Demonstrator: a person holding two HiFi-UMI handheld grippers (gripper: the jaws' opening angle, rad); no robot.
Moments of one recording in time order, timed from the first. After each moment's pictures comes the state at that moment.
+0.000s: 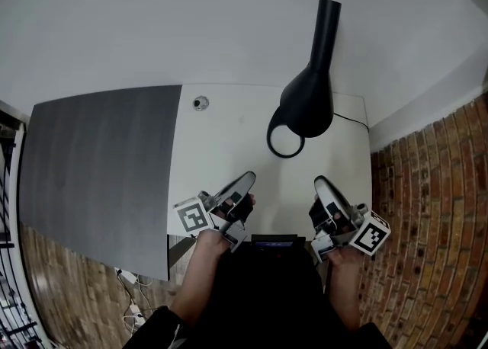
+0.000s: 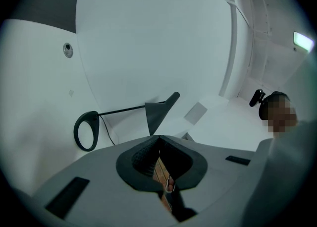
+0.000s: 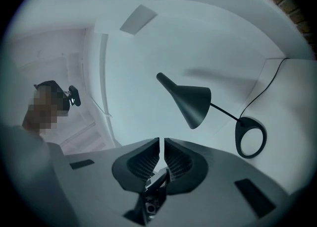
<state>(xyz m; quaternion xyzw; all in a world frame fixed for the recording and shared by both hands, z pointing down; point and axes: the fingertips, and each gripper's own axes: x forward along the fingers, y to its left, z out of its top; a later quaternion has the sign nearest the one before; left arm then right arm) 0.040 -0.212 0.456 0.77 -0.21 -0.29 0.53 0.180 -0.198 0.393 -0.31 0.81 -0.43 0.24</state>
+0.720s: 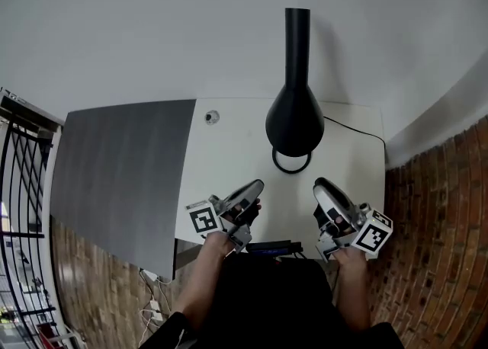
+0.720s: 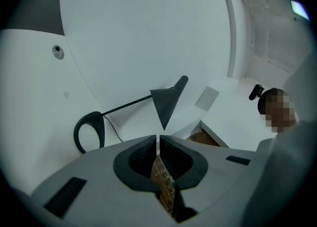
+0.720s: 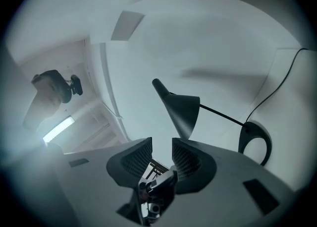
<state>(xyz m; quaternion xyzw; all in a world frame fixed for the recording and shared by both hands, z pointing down) 0.092 -0.238 0.480 0.80 -0.26 -0.21 0.50 0.226 -0.239 0.413 -0.22 0.83 -0.44 0.25</state>
